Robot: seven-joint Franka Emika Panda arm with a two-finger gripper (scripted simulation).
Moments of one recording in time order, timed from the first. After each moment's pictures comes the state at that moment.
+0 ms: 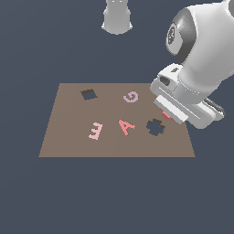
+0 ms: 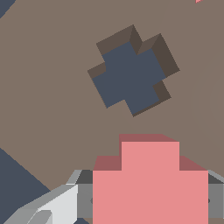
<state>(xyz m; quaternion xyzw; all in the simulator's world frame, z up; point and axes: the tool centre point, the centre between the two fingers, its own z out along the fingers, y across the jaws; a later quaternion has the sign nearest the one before) -0.004 0.191 0.036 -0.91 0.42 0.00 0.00</state>
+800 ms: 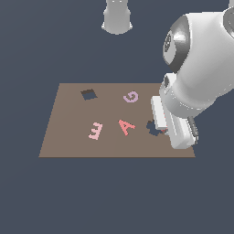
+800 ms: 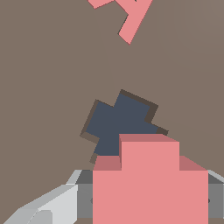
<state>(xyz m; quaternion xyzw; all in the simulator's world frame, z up) 0.038 0.164 0.039 -0.72 0.70 0.00 0.00</state>
